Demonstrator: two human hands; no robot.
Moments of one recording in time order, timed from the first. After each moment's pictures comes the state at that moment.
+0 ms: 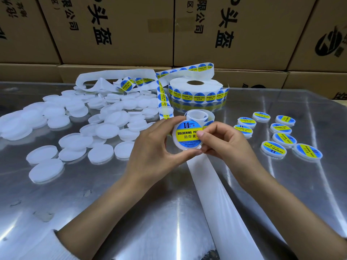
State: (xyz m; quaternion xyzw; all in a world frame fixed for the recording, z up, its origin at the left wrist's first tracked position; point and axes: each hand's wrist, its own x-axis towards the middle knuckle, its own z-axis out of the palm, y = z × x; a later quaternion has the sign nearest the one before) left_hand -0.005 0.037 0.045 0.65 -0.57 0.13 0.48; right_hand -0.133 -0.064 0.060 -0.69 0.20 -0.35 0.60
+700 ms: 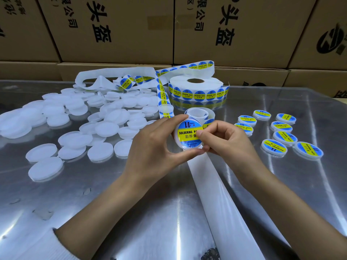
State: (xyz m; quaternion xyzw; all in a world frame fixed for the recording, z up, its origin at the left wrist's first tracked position) left_hand -0.007 0.038 0.047 0.65 -0.58 0.17 0.45; right_hand -0.131 -0.065 0.059 -0.71 0.23 -0.36 0.56
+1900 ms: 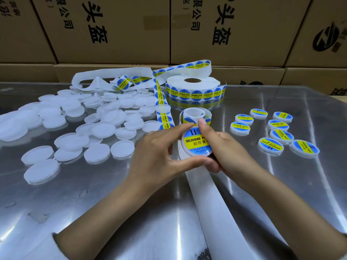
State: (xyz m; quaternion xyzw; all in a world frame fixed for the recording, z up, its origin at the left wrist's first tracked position) left_hand -0.020 0.038 0.043 0.61 -0.61 0.14 0.48; right_hand -0.134 -0.064 0.060 -0.73 0.27 -0.22 0.59
